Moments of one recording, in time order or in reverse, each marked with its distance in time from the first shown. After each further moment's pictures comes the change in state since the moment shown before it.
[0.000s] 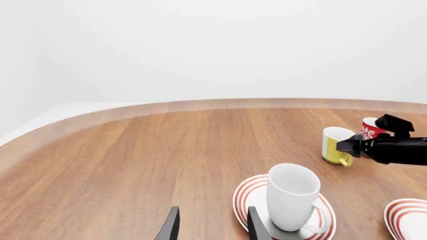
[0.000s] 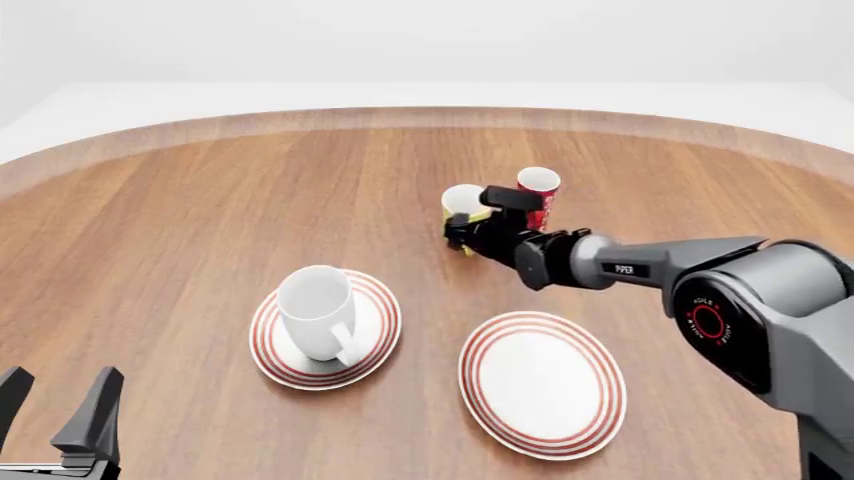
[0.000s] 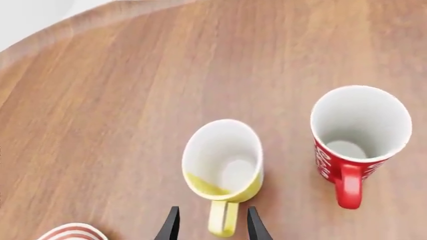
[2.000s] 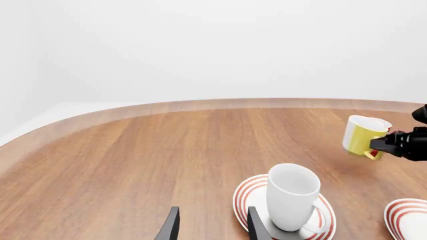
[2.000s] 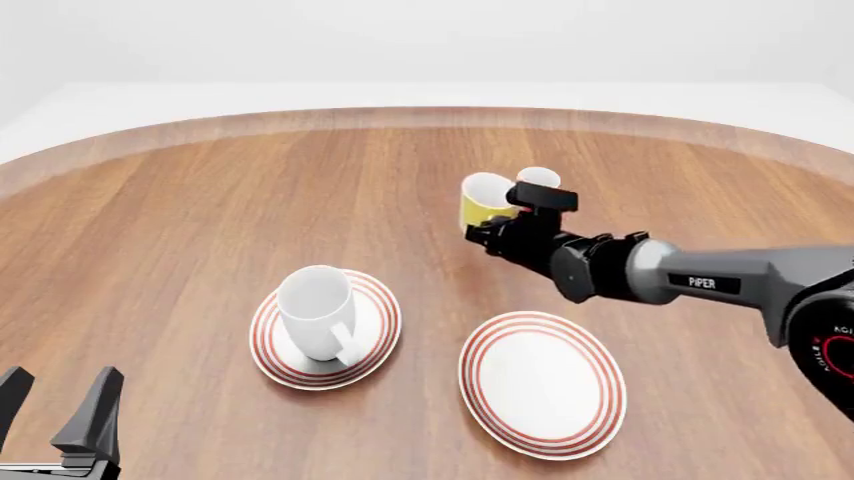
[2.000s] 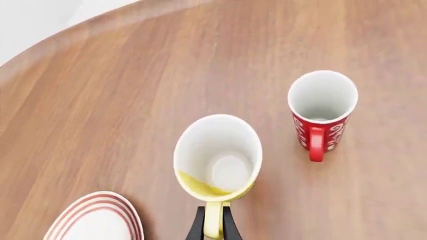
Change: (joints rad) left arm 0.000 0.000 0.000 0.000 0.000; right arm -0.001 -0.267 0.269 -0.008 0.003
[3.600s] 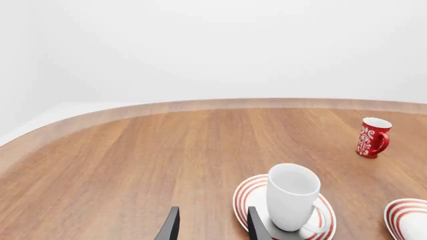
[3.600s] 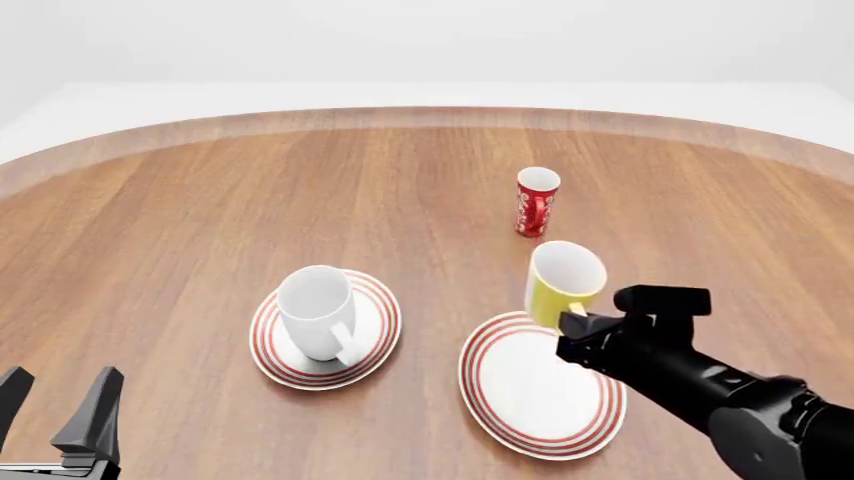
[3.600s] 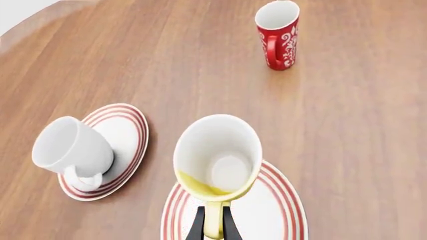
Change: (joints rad) left arm 0.000 0.000 0.000 0.000 0.000; right arm 0.010 -0.706 0.730 -0.013 -0.047
